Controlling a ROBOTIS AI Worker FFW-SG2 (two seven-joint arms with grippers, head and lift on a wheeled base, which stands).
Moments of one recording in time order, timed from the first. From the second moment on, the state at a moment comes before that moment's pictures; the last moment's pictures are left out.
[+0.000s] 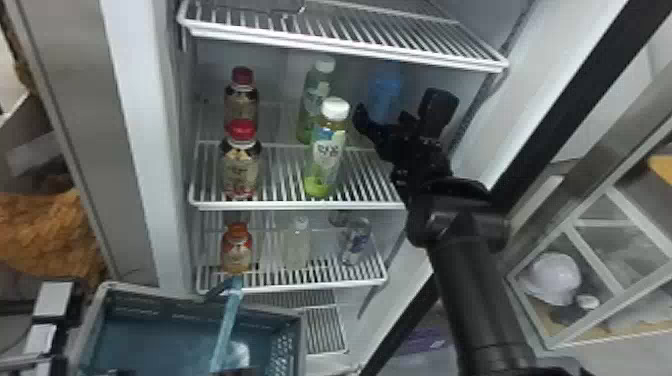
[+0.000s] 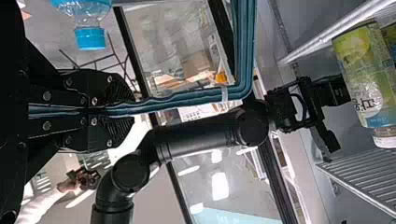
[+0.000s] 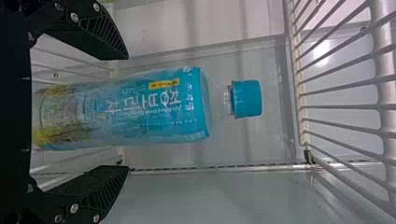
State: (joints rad) left arm 0.15 0.23 0.02 -1.92 0.79 1.40 -1.02; right arm -0.44 -0.11 -0.08 -1.25 -0.15 0.20 0.09
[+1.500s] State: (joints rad) left arm 0.14 0.23 0.01 -1.90 0.79 1.39 -1.02; right arm -0.59 -0.12 -0.05 -1.08 -0.12 0.28 0.12
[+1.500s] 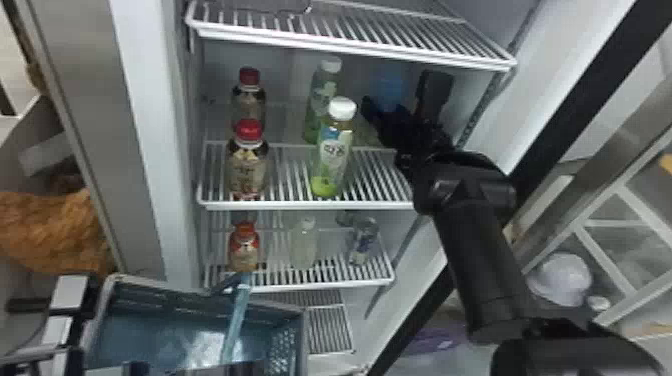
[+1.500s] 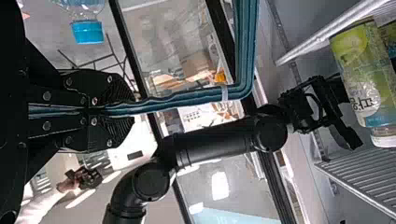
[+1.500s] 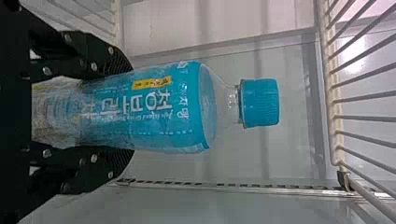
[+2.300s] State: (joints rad) left arm 0.15 0.22 0.01 -1.90 0.80 1.38 -1.02; right arm -0.37 -0.14 -0.05 -1.43 -0.13 0.31 0.09
